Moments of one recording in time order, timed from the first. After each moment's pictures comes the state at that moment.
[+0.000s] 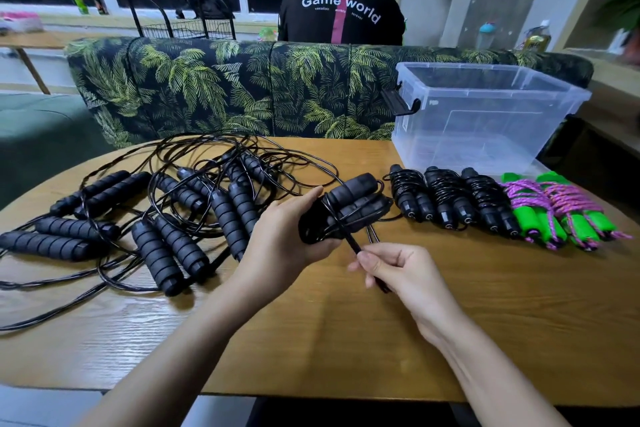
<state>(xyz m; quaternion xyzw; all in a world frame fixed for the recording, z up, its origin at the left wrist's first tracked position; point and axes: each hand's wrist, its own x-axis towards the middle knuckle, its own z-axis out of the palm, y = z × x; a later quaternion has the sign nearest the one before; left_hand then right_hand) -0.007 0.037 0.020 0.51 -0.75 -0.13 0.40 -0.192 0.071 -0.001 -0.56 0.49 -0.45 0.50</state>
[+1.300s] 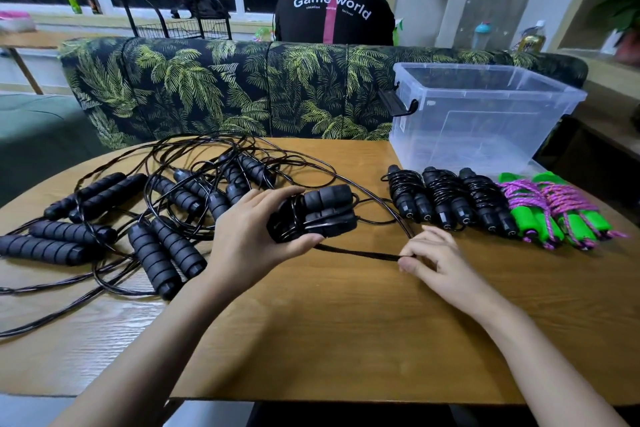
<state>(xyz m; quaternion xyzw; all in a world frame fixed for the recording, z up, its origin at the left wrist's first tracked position) 0.029 0.025 0.010 0.48 -0.77 0.01 0.42 -0.277 0.018 -0.050 -0.79 0.51 -0.30 0.17</state>
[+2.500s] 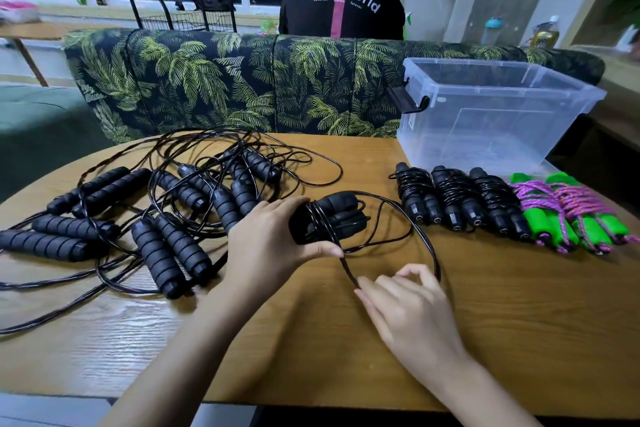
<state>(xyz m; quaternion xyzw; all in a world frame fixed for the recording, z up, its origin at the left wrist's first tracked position) 0.011 0.021 0.002 0.57 -0.73 0.05 0.36 -0.195 0.077 -0.053 -0.82 0.44 -0.31 -0.18</state>
